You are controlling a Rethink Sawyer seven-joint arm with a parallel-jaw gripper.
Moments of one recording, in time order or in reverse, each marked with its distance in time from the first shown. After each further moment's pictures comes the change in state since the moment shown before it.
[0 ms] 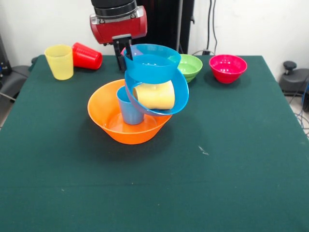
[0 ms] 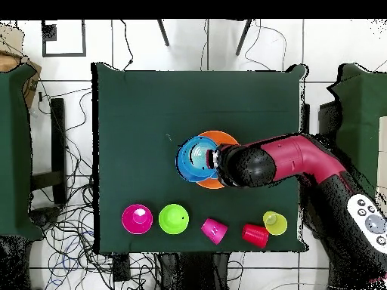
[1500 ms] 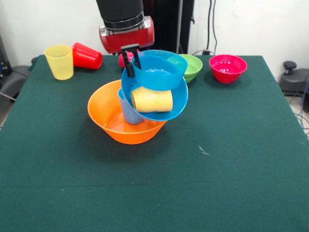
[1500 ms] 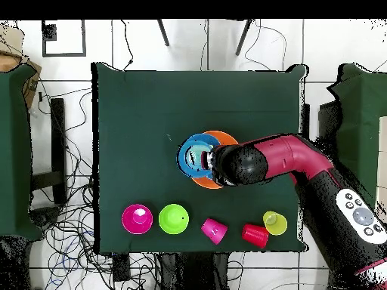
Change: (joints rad) arm 0.037 0.053 -0.040 -0.017 0.000 0.000 0.000
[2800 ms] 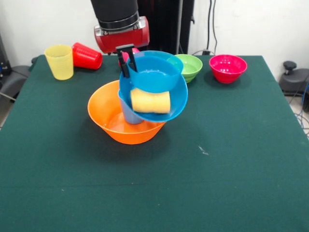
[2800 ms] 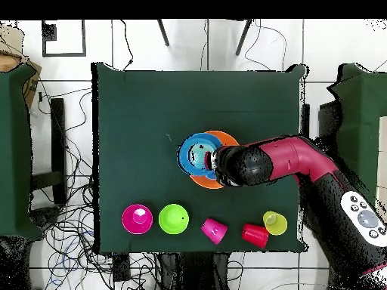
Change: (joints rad) arm -0.021 0.002 0.000 0.000 0.000 0.000 0.000
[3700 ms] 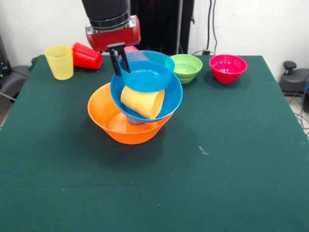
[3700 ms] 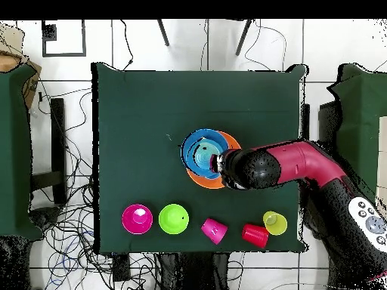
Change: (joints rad) arm -0.032 0.000 0.000 0.013 0.000 0.000 0.000
